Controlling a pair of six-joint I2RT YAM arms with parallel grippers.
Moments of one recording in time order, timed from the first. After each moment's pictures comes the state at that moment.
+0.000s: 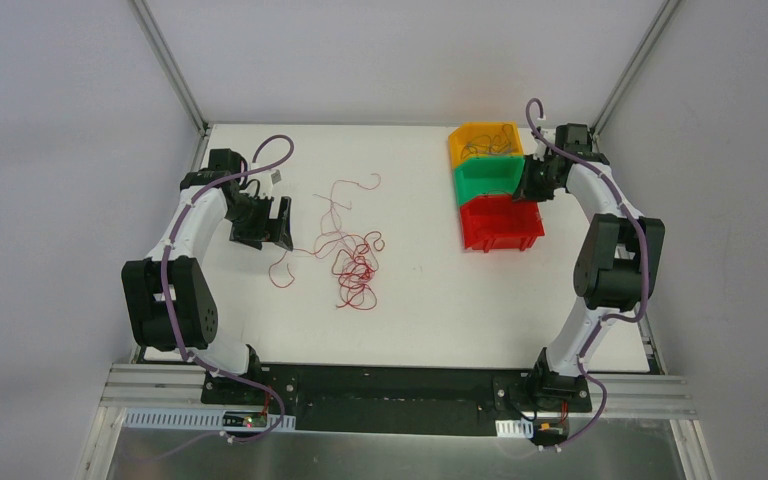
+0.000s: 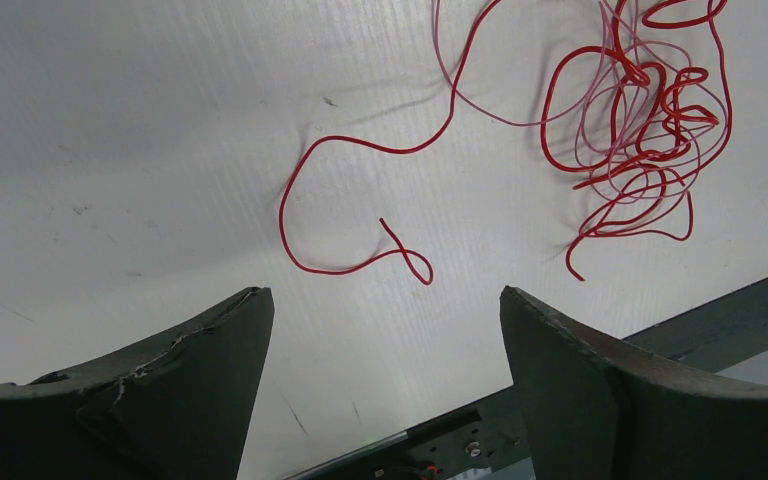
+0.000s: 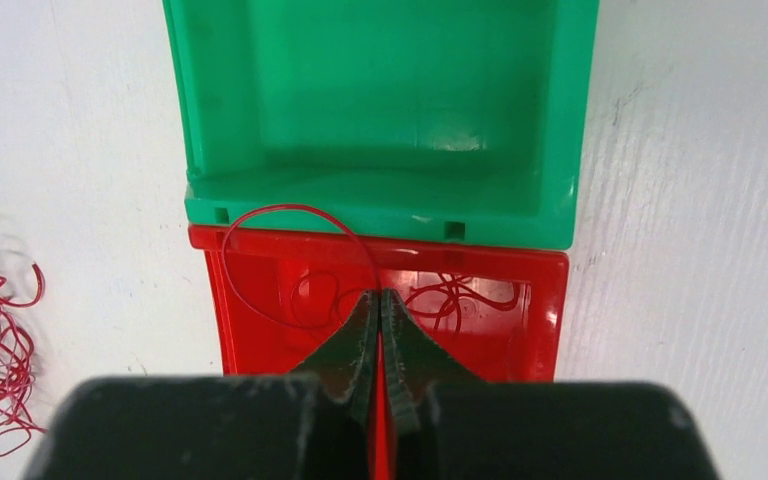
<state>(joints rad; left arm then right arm) 0.07 1.54 1.21 -0.95 0.36 0.18 -0.06 1.86 1.47 -0.63 -0.33 0.05</state>
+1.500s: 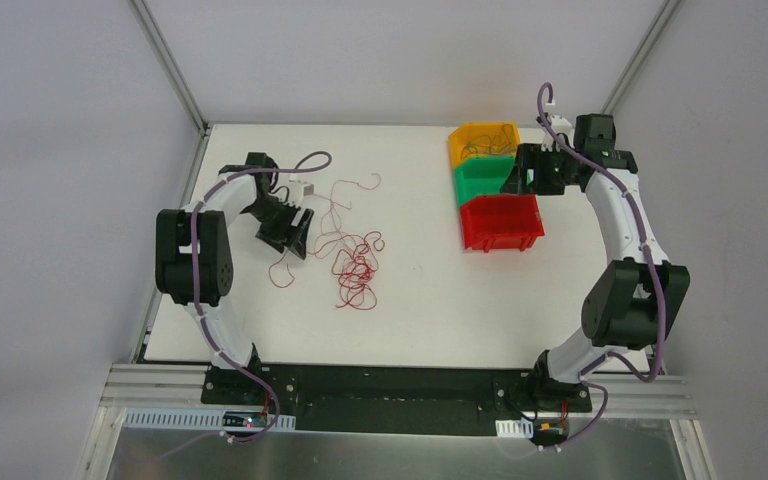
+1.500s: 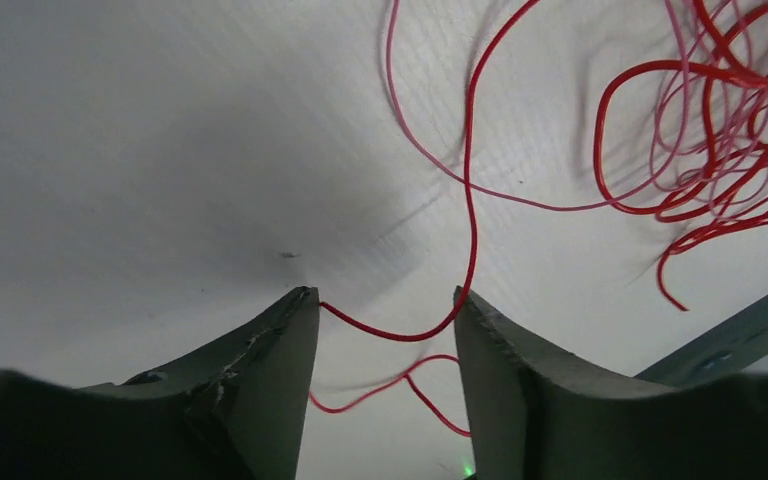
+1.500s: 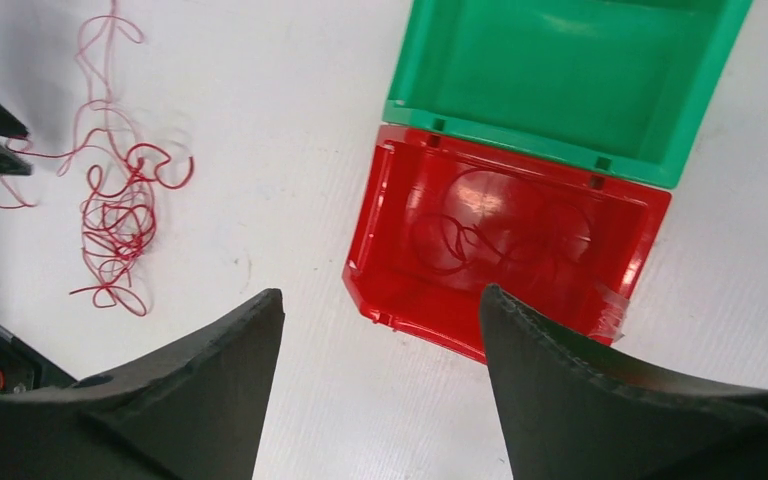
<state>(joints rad) -0.04 1.85 1.29 -0.91 0.38 0.42 -0.06 1.59 1.48 -0.80 -0.54 -0.10</state>
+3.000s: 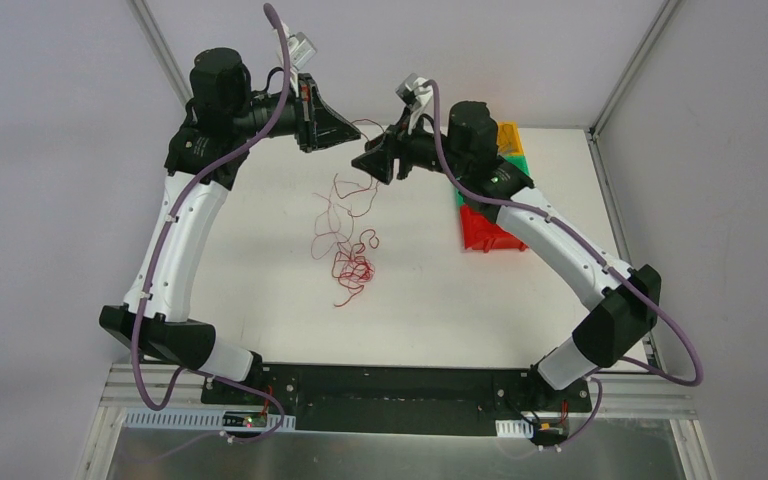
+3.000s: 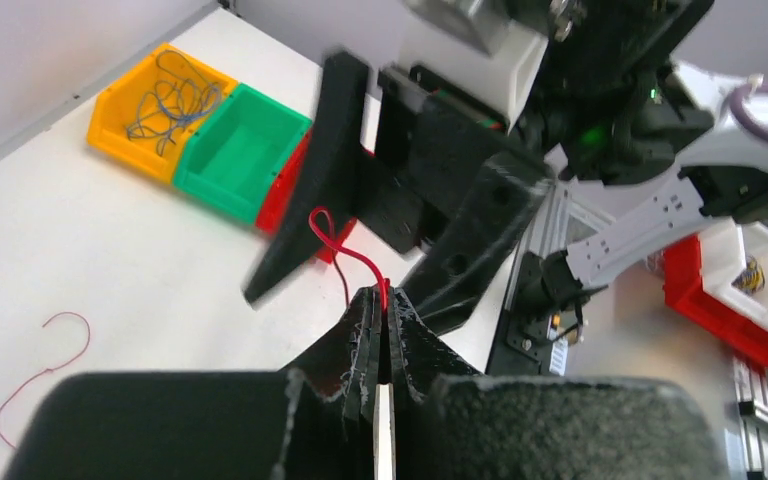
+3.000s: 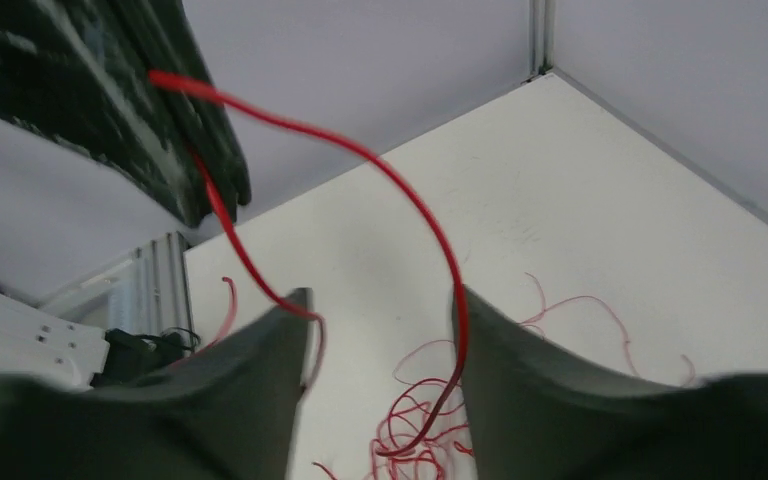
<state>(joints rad) -0.26 1.45 1.83 -0.54 0.96 -0.22 0.67 1.57 1.57 -0.05 -0.55 0.20</state>
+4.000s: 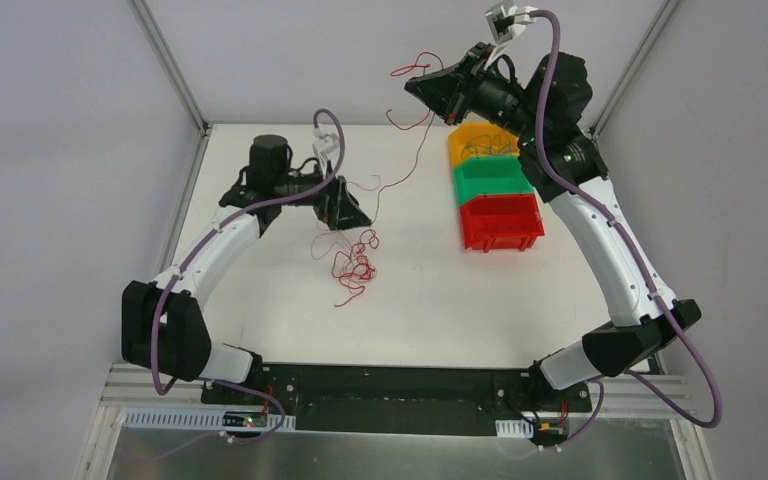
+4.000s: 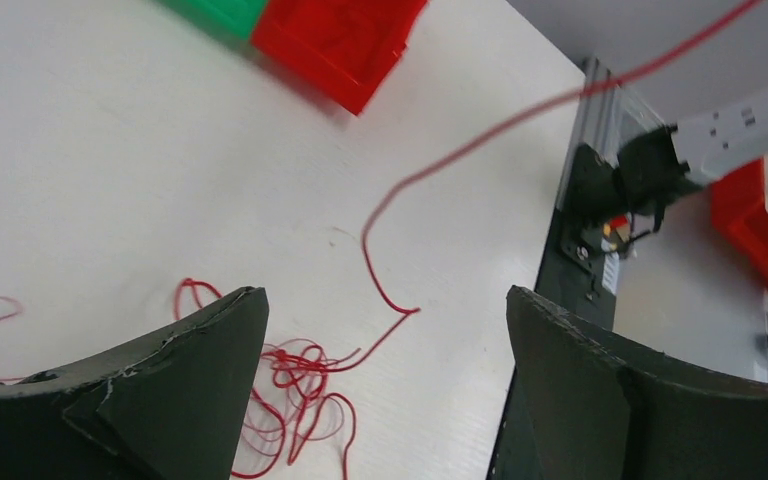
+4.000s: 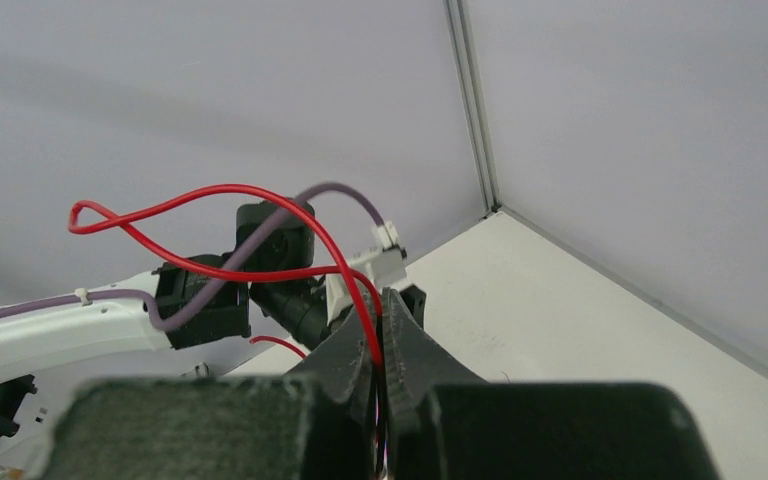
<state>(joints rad) -0.24 1.40 1.14 -0.20 0.97 -0.11 0.50 1.49 1.84 -0.14 -0.54 0.39</state>
